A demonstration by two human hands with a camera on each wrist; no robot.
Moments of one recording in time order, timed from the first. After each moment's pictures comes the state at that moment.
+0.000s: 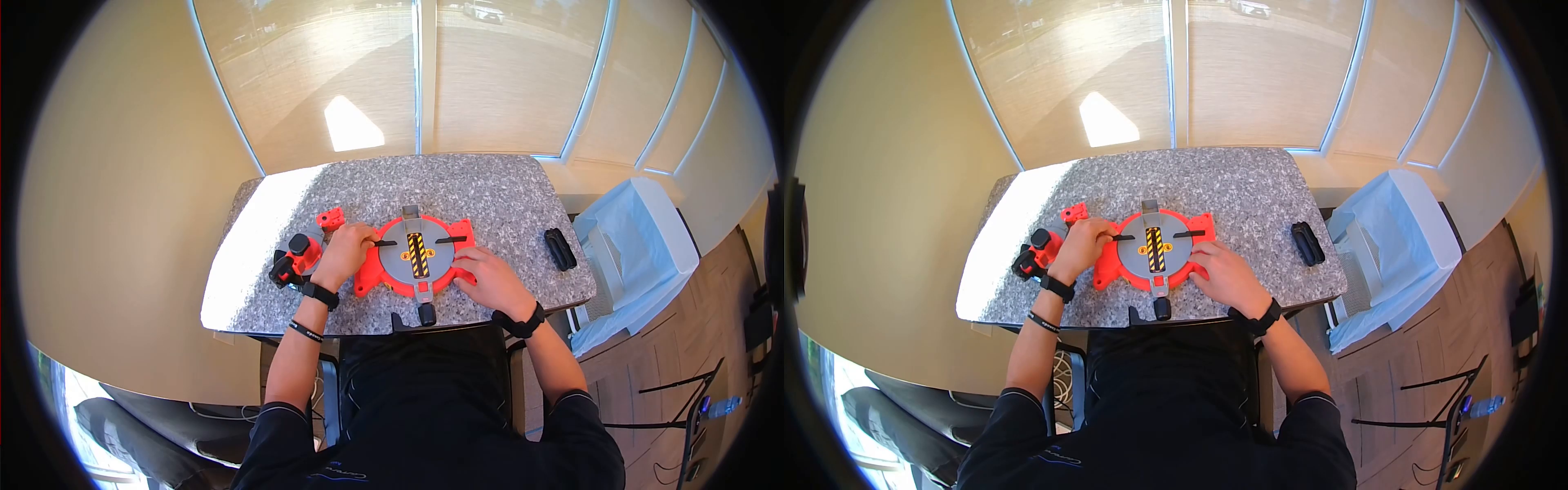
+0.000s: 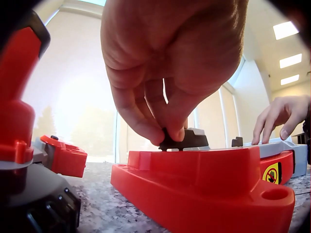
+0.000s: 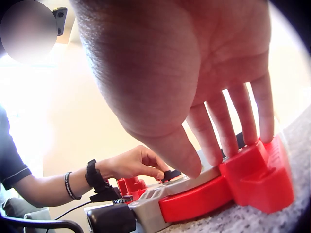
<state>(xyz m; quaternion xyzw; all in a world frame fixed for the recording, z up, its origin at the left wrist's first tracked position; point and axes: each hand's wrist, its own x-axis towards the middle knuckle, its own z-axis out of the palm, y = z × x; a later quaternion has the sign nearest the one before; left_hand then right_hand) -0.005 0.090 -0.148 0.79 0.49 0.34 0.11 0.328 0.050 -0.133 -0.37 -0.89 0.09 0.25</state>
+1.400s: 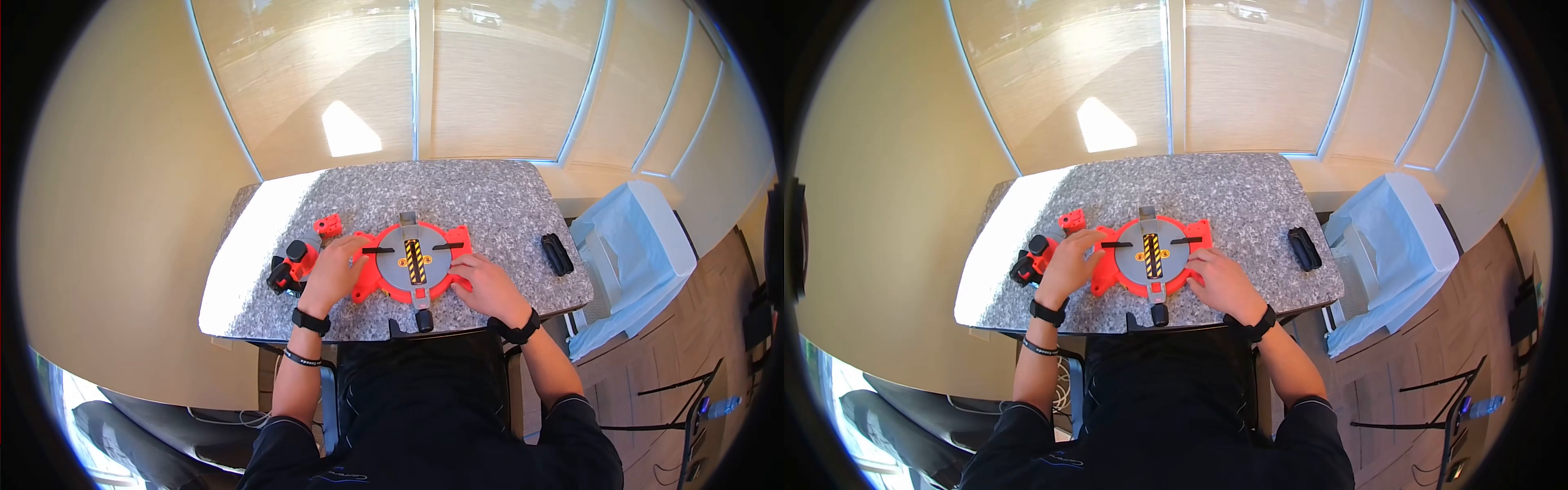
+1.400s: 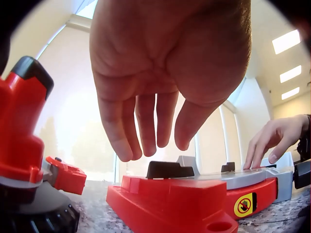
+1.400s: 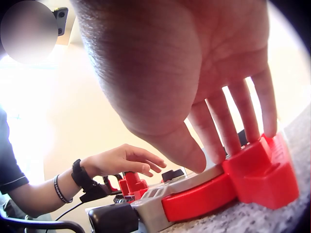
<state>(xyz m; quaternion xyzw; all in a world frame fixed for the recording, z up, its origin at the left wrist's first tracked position) -0.003 0.043 -0.123 0.78 0.51 0.35 0.10 0.326 0.047 -0.134 -0.38 -0.89 0.09 0.26</state>
